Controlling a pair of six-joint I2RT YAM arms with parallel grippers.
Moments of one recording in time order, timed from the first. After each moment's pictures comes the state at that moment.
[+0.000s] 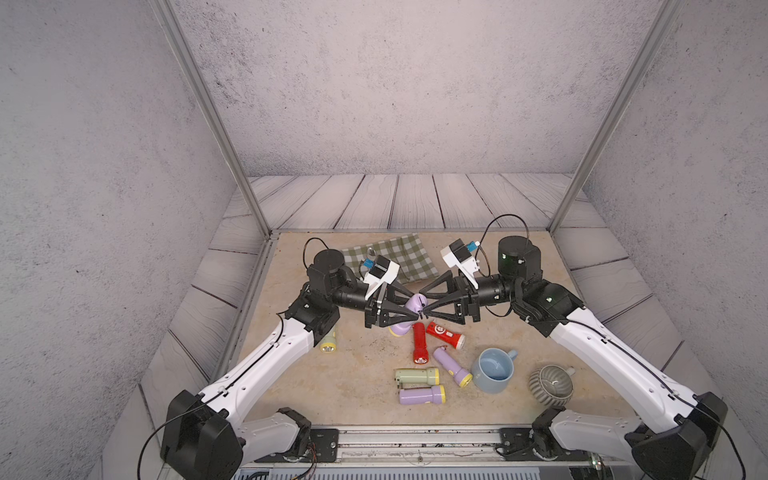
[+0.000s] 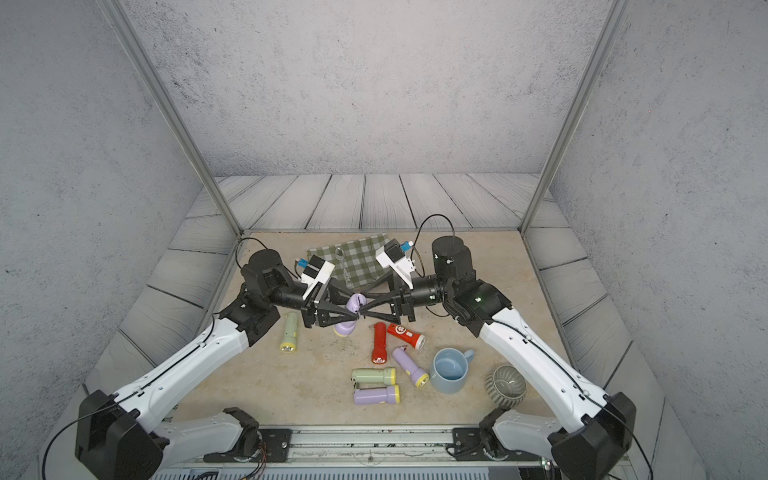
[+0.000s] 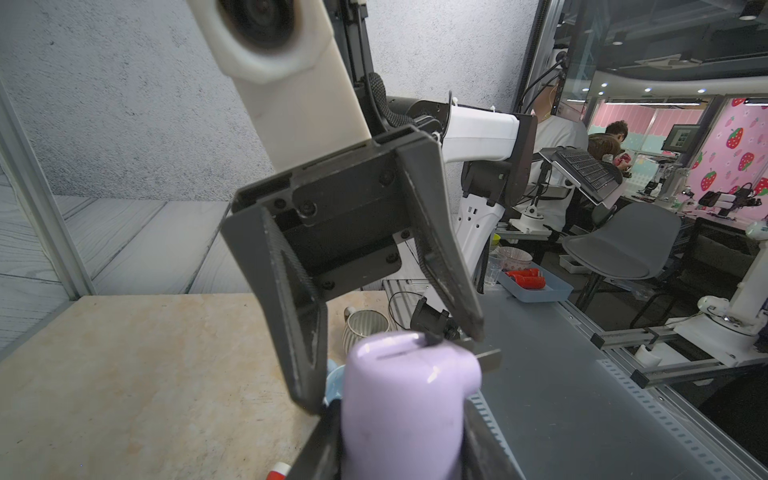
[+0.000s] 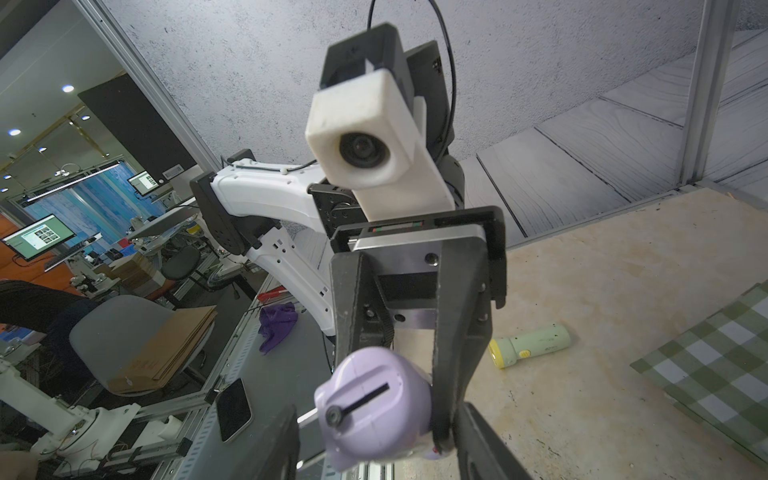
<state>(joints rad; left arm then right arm) -0.53 1.20 0.96 0.21 1.31 -0.07 0.60 1.21 1.21 -0.29 -1.11 0.13</state>
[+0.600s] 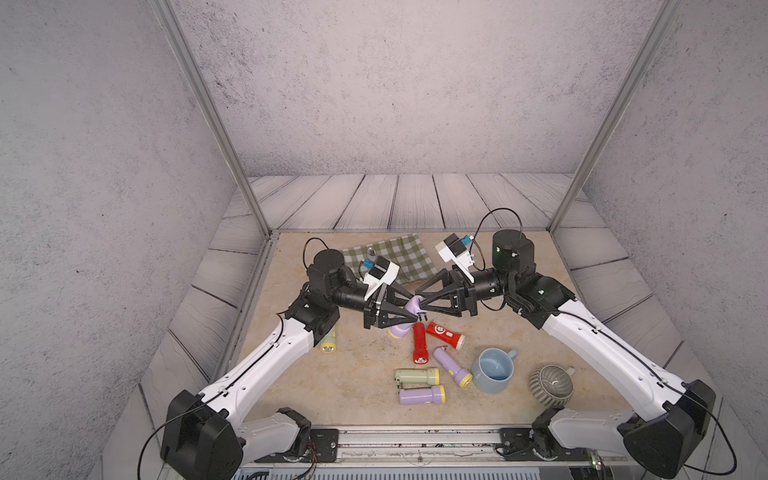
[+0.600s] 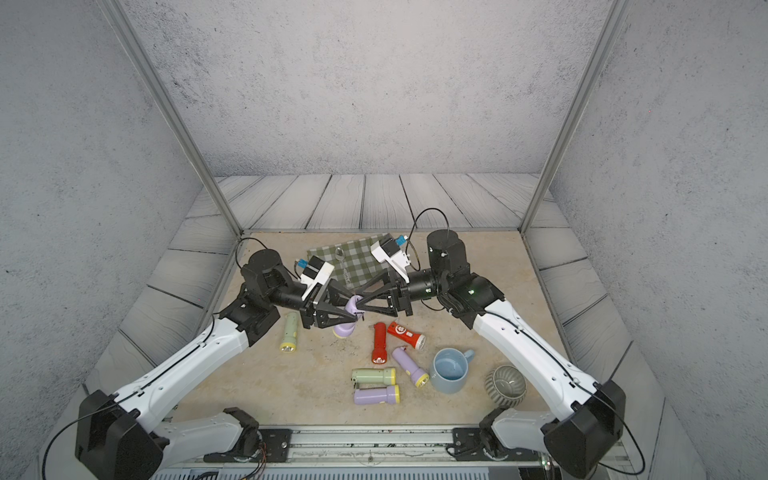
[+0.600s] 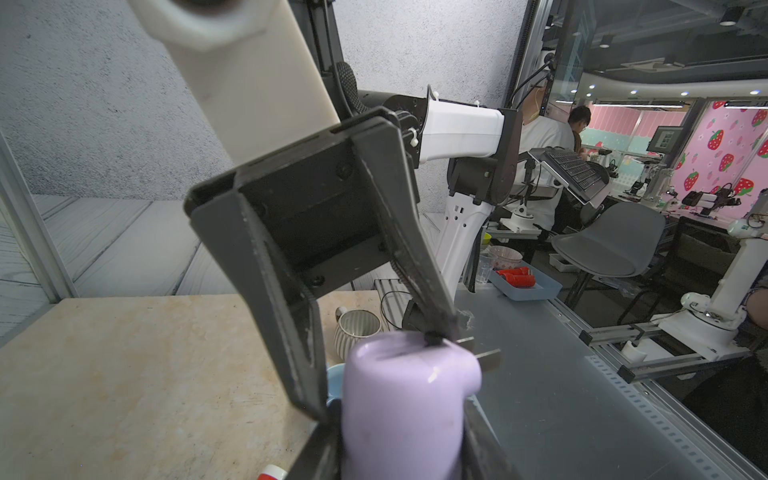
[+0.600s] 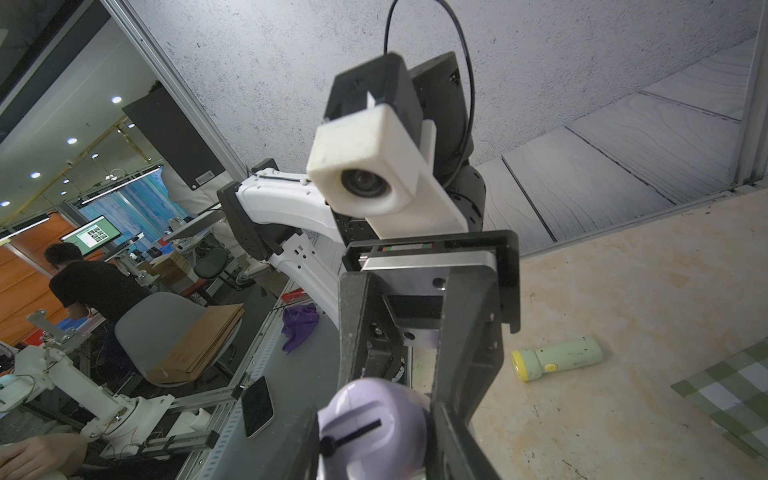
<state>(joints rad) -0.53 1.20 0.96 0.21 1.33 -0.08 0.60 1.27 1.25 -0.26 -1.19 0.17</state>
